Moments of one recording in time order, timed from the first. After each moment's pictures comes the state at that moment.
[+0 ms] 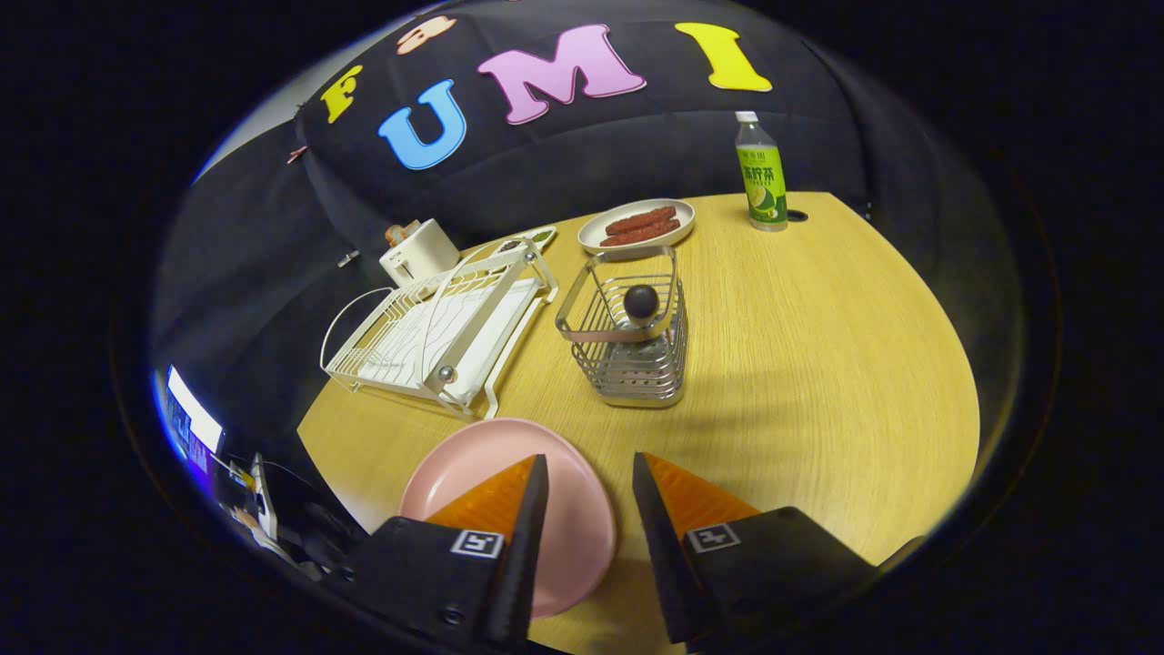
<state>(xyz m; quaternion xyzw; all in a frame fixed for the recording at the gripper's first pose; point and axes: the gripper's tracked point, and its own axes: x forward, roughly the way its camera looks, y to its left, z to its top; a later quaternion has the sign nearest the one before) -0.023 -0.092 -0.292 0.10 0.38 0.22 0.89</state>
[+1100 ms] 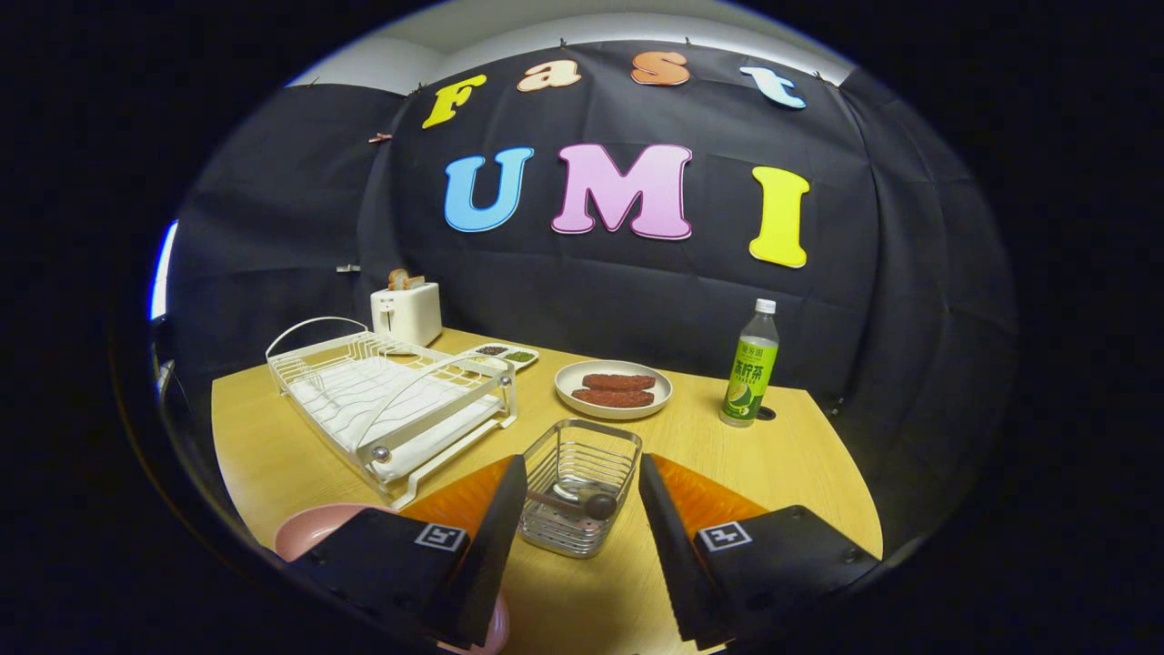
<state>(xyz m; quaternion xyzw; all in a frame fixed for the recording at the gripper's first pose) 0.066 -0.093 -0.249 -0.04 0.14 0.21 0.97</state>
